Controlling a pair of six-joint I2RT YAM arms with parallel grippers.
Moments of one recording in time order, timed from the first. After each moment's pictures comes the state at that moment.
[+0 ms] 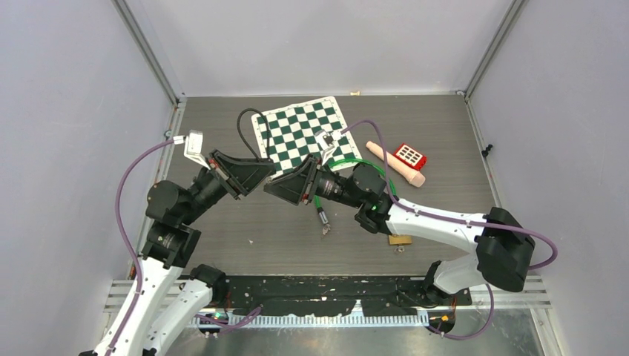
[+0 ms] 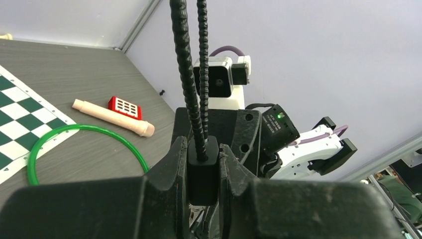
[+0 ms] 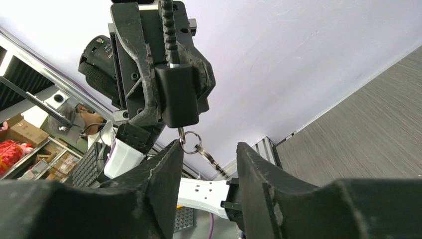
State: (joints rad) left arm -0.36 0.61 0.80 0.08 0.51 -0.87; right arm 1.01 1.39 0.88 0.82 -0.31 0.92
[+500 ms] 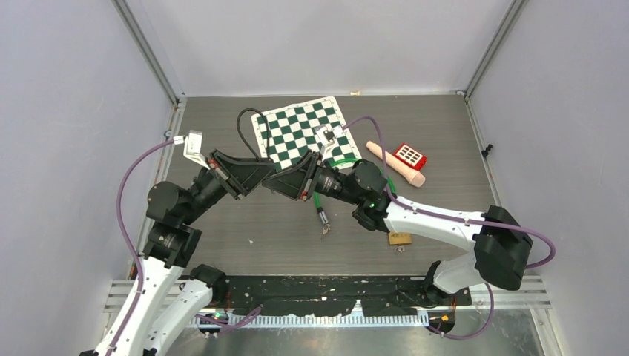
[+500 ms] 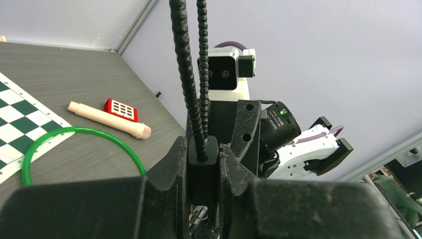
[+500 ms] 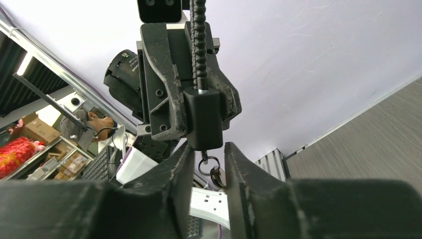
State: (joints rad) left arm -0.36 0.61 0.78 0.12 0.52 -0.89; right arm 1.00 1.41 0.92 0.87 -0.32 0.94
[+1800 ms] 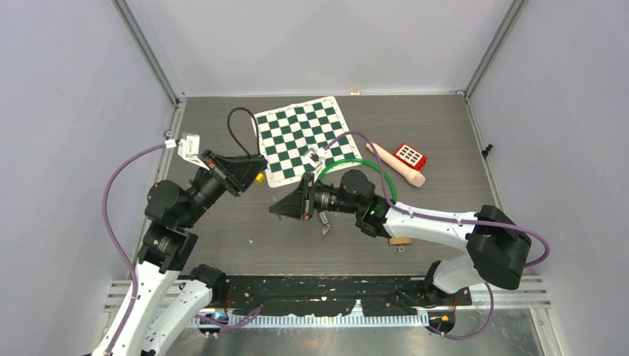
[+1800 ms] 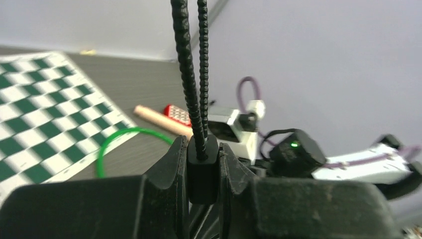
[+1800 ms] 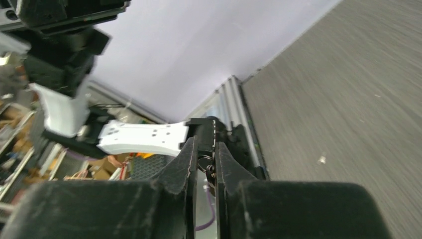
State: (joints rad) left arm -0.37 0.59 0.81 -0.01 0.37 -0.72; right arm 1.00 1.42 0.81 0.70 -0.45 0.82
